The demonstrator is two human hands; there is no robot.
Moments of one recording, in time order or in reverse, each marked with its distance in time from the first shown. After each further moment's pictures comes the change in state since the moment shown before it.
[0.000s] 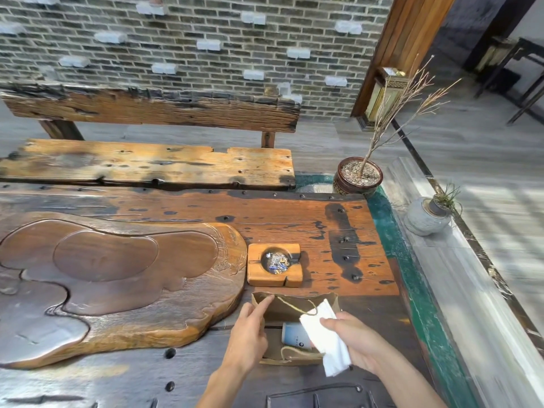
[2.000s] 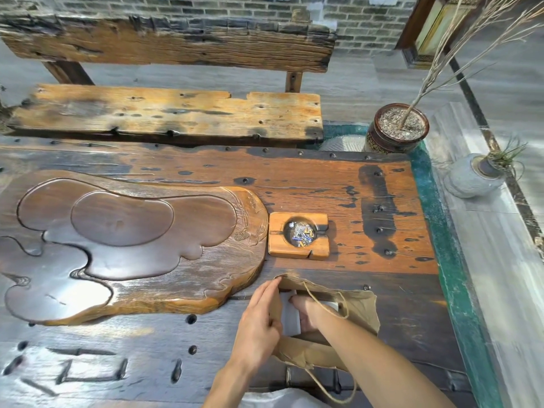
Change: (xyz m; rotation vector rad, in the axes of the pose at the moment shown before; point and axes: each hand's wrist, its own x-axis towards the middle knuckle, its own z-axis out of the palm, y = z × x) left_hand 0.006 -0.013 -0.014 -0.181 0.026 -0.127; right_hand 0.178 0.041 0.107 -0.036 -0.030 0.391
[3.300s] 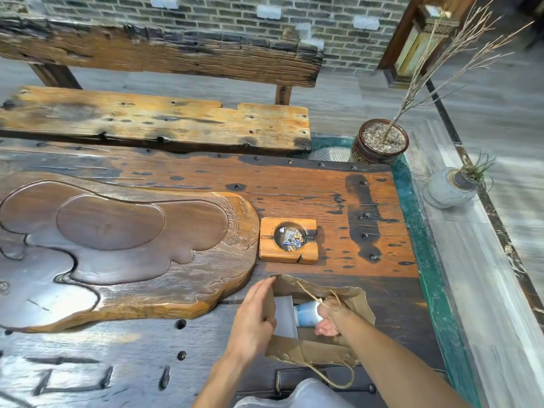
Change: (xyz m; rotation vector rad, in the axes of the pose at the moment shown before) left_hand 0.005 0.000 0.000 -0.049 -0.015 0.024; right_hand -0.004 0.010 -0.080 -0.134 0.196 0.094
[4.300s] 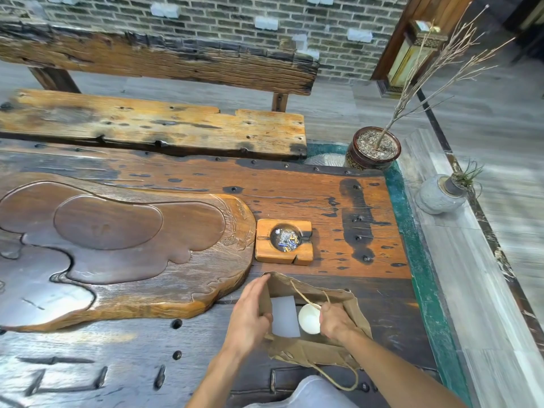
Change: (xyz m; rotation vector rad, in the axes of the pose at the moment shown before) left_hand -0.006 0.003 -0.001 -0.054 0.009 -0.009; right_hand -0.042 0.023 -0.007 -0.988 0.371 -0.499
